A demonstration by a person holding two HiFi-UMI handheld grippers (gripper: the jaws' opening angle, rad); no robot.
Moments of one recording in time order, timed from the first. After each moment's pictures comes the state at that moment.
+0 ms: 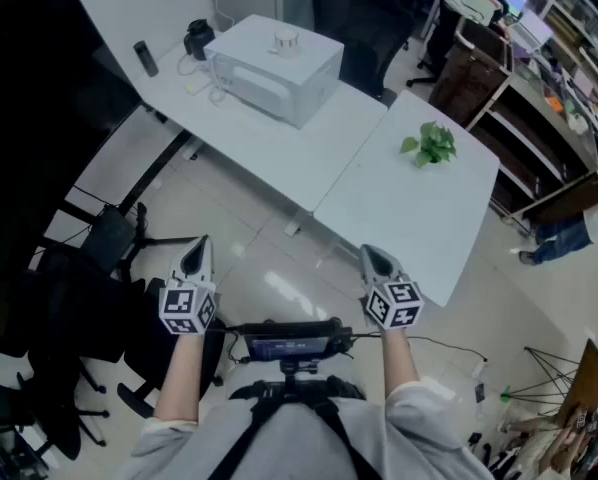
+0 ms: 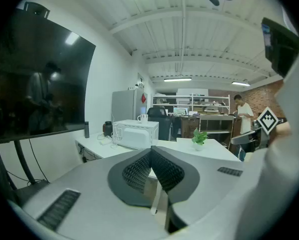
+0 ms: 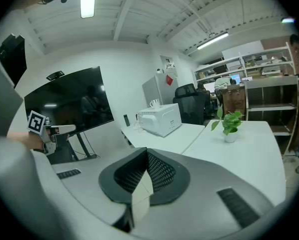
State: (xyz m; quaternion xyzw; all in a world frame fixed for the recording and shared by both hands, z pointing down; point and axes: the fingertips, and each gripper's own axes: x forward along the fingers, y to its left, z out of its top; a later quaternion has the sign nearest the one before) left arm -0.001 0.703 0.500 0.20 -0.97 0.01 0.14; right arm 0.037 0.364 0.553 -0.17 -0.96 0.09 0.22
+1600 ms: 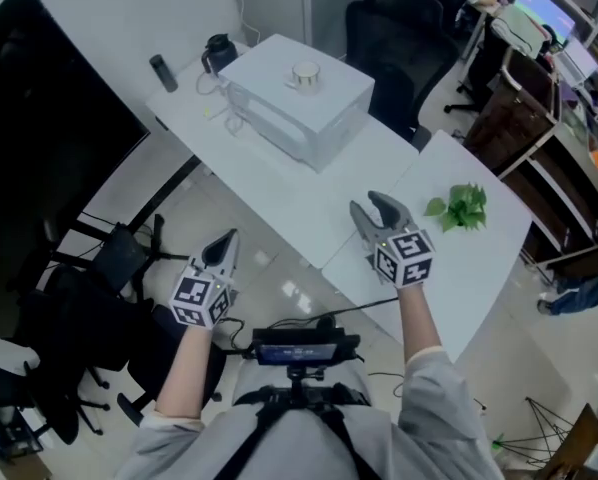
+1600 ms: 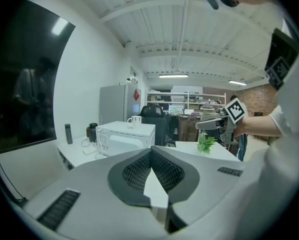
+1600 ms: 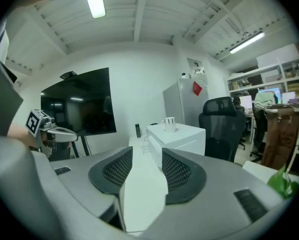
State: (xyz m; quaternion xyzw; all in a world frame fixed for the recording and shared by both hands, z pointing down) left arm -0.174 0.616 0.473 0.24 -0.96 0.02 0.16; right arm -0.246 0.370 0.468 -0.31 -0.94 0.01 0.15
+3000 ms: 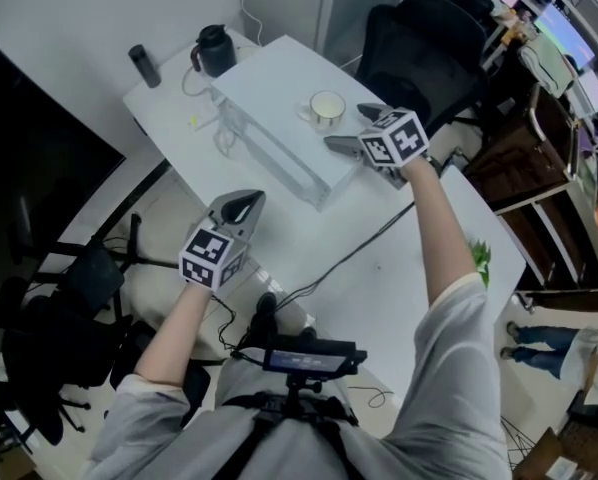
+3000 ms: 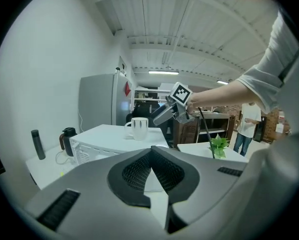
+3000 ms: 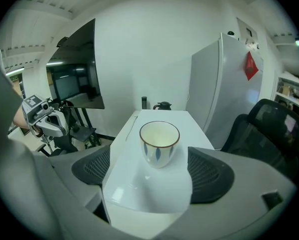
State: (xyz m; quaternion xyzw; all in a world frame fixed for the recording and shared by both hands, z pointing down) left arm -0.423 0.598 0.482 0.33 -0.93 0.03 0.16; right arm -0.595 0.469 0.477 -0.44 -0.83 -0.17 0.31
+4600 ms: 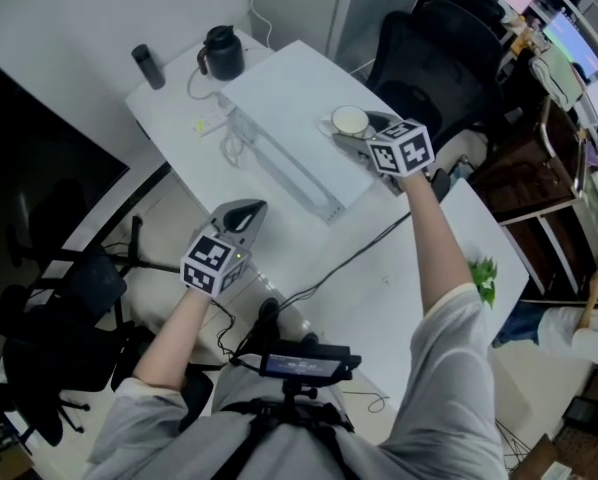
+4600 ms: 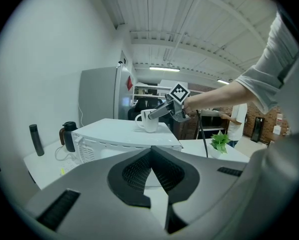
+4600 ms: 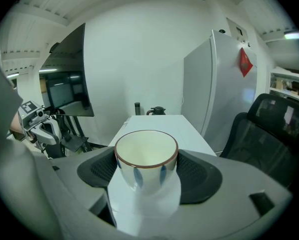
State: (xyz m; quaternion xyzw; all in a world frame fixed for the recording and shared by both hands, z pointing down) left arm -0.450 0.627 0.507 0.34 -0.92 0.03 0.19; right arm -0.643 0.488 0.493 -0.42 -0.85 -0.13 0.28
